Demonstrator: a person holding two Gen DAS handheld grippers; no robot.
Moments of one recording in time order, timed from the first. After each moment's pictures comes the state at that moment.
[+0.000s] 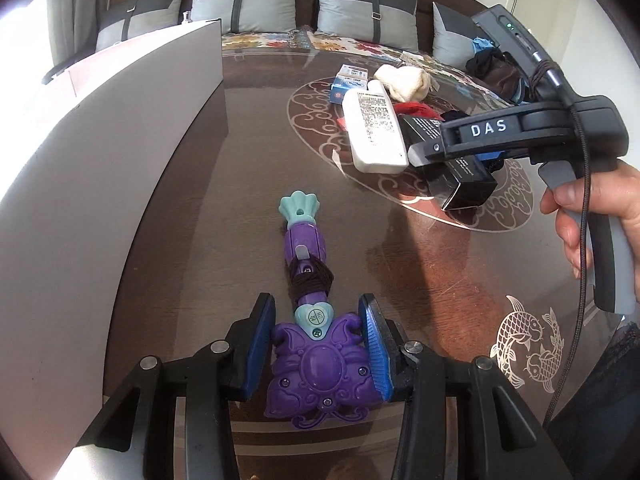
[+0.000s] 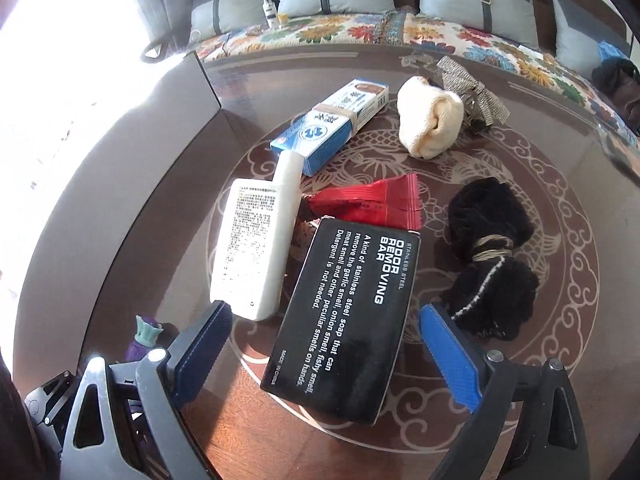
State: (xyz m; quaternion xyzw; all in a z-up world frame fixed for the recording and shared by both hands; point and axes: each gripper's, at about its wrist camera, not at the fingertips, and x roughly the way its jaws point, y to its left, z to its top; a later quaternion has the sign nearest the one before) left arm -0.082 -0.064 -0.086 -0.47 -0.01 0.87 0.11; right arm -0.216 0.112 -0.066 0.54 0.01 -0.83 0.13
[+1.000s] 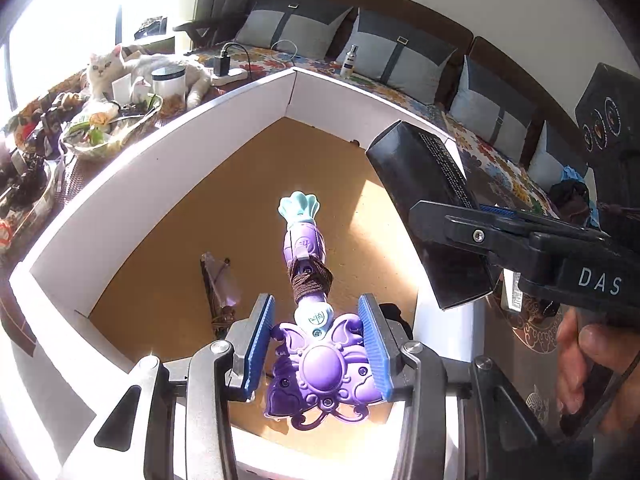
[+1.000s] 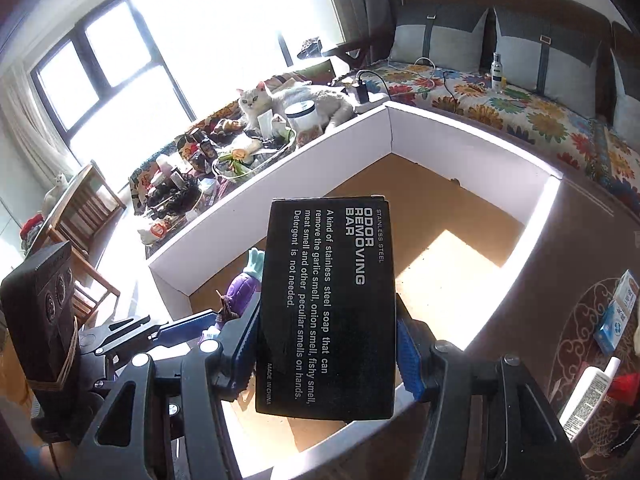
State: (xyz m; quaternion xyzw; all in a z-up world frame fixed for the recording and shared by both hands) left arm -0.065 -0.314 -0.011 -0.45 -0.17 0.88 -0.06; right arm -0.158 -0.191 0.043 0.44 0.06 -0.80 0.40
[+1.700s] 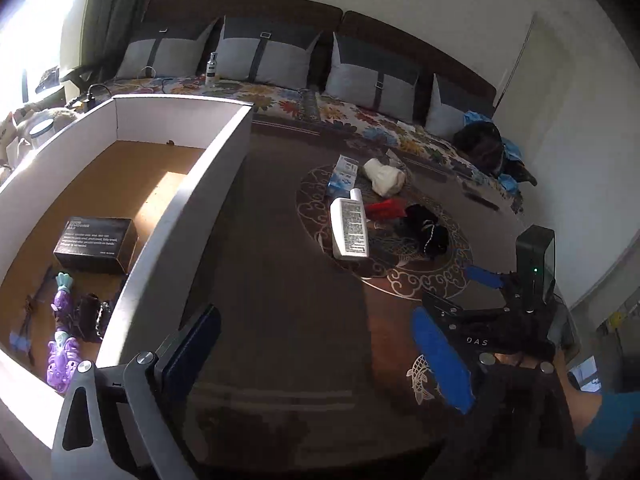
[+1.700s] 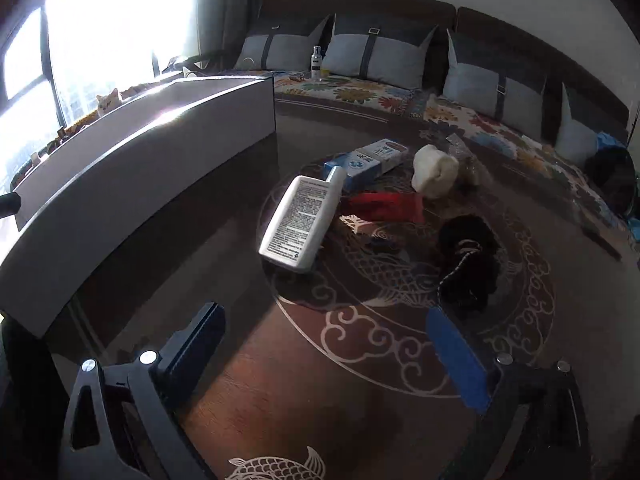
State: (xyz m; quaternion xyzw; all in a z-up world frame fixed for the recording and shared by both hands) left arm -0.035 -0.090 0.003 -0.41 -0.10 0.90 0.13; right arm -0.107 0.124 -0.043 0.41 0.10 -0.90 0.14
